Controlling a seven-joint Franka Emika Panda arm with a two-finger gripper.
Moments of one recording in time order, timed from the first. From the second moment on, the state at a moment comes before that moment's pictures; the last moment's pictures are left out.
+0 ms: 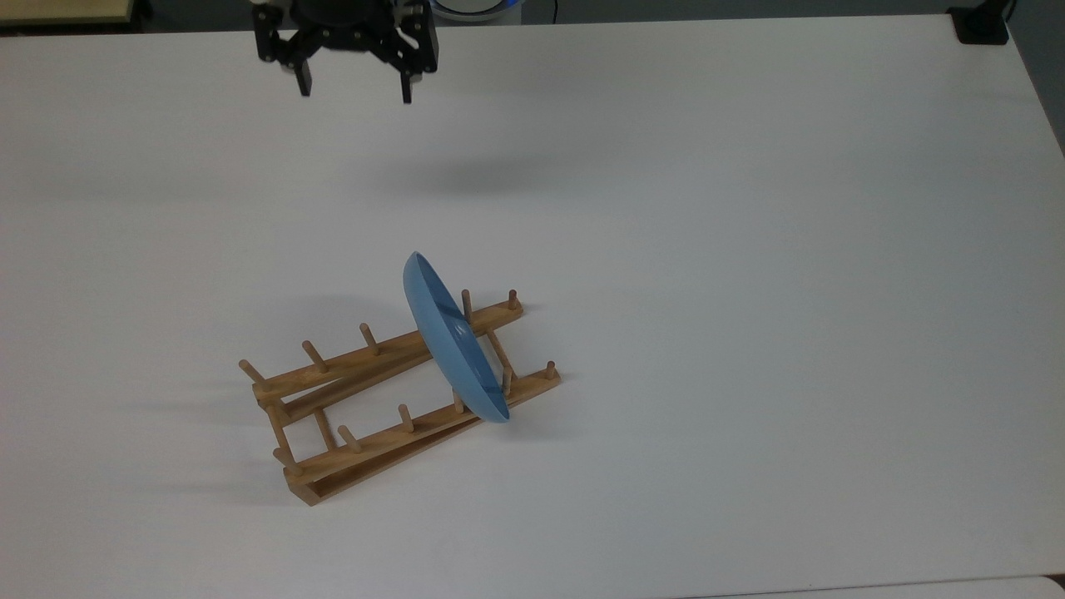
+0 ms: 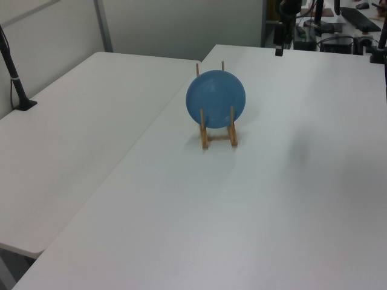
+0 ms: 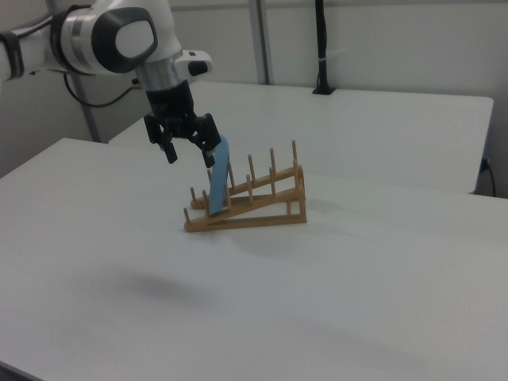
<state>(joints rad) 0.09 0.07 -0.15 -1.64 -0.08 1.76 -0.07</state>
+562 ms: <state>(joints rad) 0.24 0.24 -0.18 -1.53 -0.21 2.04 -0.08</state>
